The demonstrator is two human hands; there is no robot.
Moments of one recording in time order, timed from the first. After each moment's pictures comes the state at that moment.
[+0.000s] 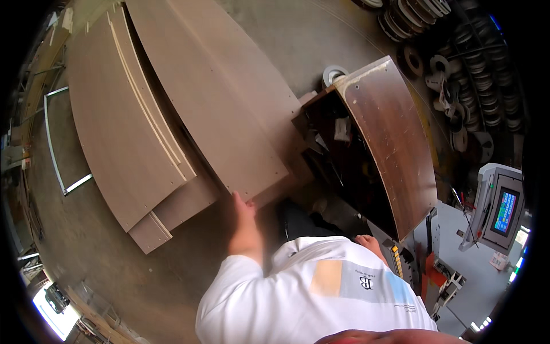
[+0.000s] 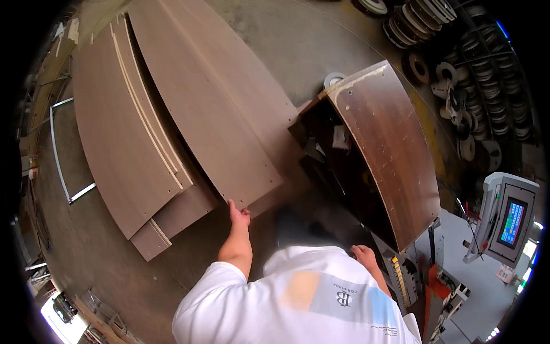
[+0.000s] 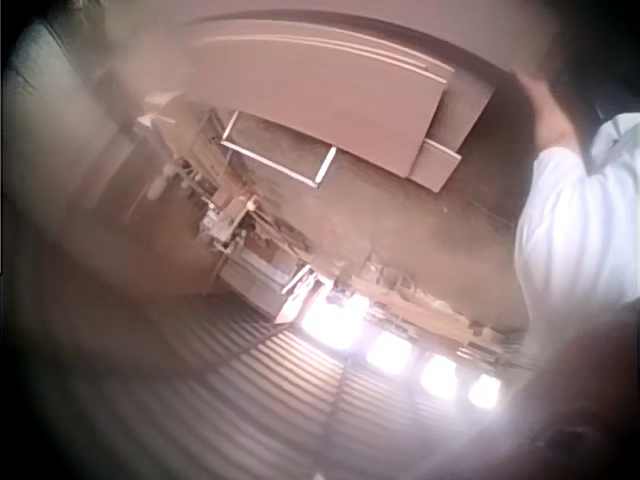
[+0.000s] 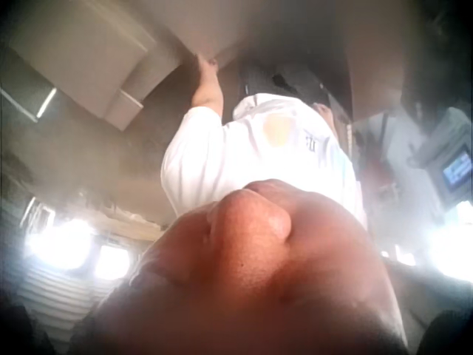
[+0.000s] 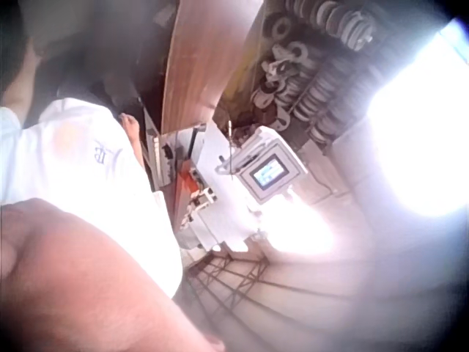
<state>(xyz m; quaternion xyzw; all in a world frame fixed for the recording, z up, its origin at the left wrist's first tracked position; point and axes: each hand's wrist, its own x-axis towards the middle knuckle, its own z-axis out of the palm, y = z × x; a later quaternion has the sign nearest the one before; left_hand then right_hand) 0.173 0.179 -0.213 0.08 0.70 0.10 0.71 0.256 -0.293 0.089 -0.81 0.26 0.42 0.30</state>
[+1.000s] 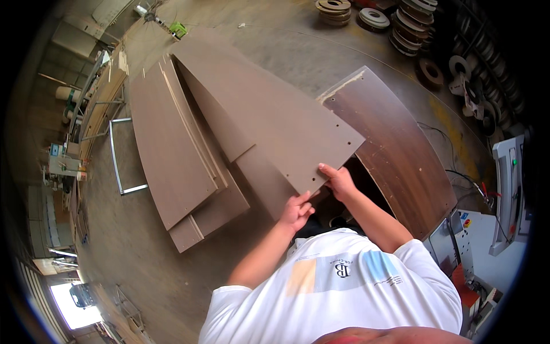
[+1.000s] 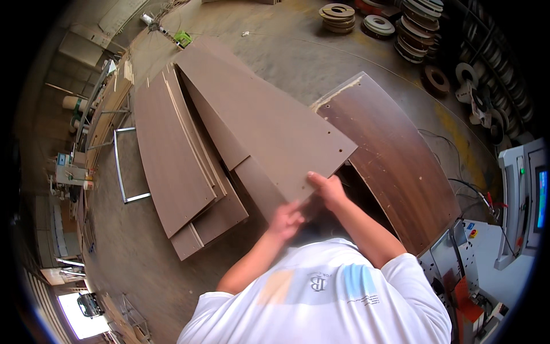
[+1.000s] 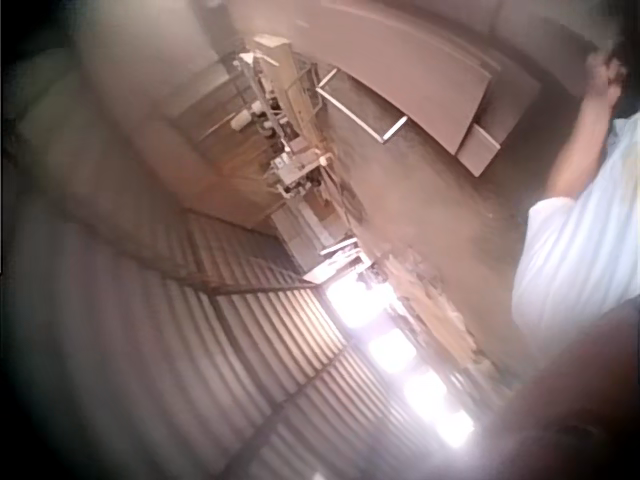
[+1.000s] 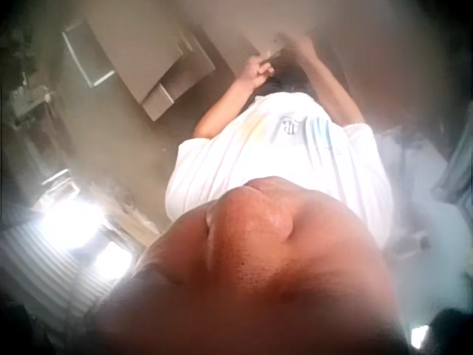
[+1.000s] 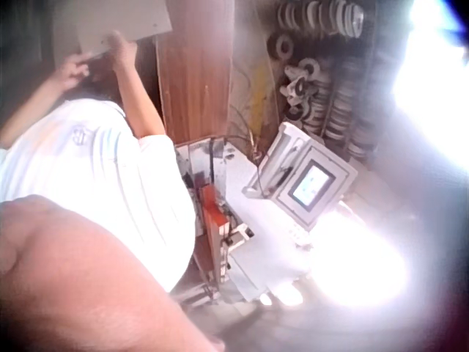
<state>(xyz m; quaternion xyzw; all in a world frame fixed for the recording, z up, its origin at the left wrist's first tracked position) 0.282 -0.007 0.129 0.20 0.30 -0.11 0.93 0.423 -0.145 0.135 -0.48 0.13 0.37 0.78</state>
